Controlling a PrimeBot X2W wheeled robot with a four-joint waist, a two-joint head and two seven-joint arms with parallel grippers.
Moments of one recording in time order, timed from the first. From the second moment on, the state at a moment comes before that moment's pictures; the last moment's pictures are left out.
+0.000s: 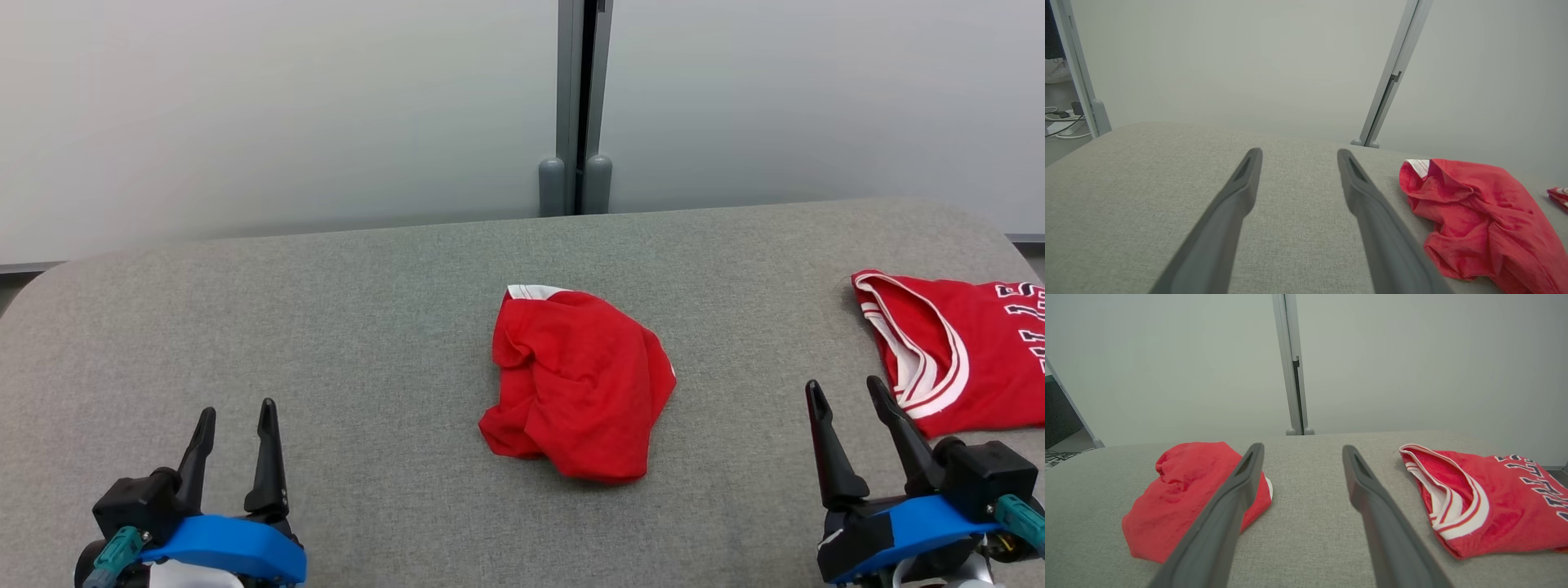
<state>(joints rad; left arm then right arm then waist) -0.09 0.29 -0.25 0.32 -0.56 0.03 -0.26 -0.01 -0.08 -0.03 0.09 0.19 0.13 -0.09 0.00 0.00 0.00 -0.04</state>
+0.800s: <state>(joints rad) -0.07 0.31 -0.27 0.30 -0.55 0.05 -0.25 -0.02 -0.07 0.00 0.09 0.19 0.13 -0.09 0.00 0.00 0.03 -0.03</state>
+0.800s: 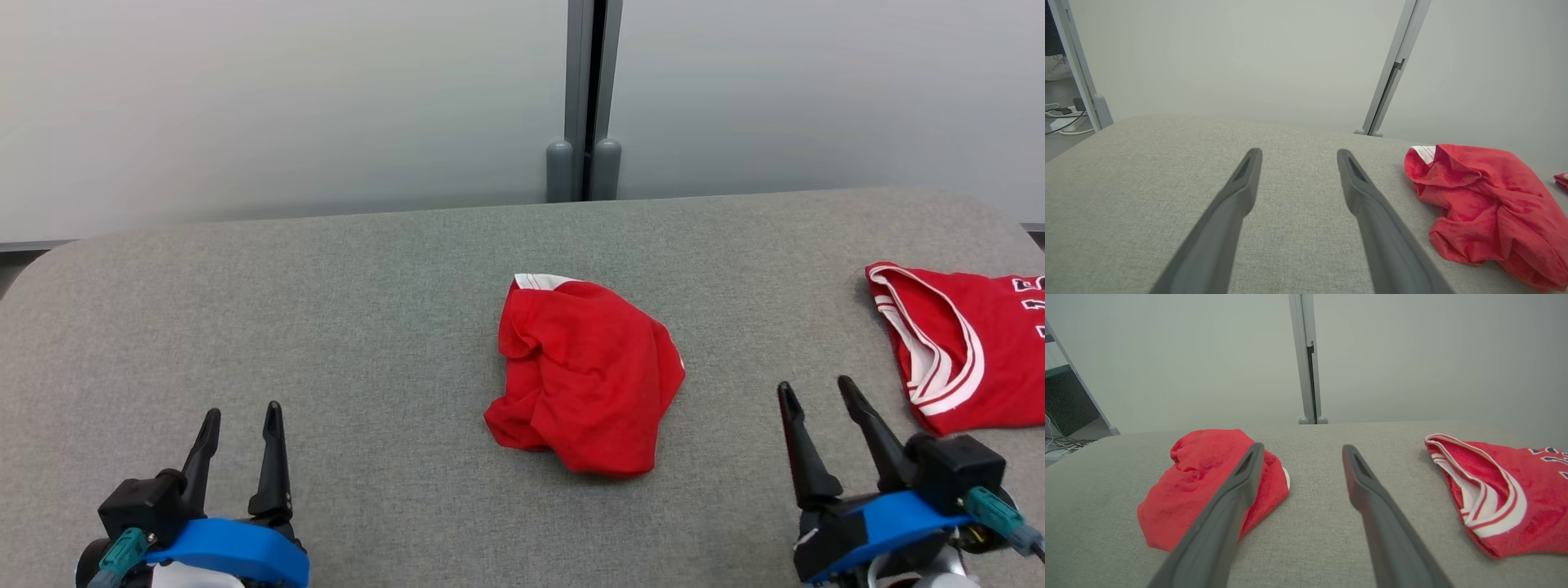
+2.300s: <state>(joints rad) -0.22 0.24 -0.37 0.35 -0.51 -0.01 -0.26 -0.85 -0.05 0.44 0.79 0.20 0.13 0.22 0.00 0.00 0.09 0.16</state>
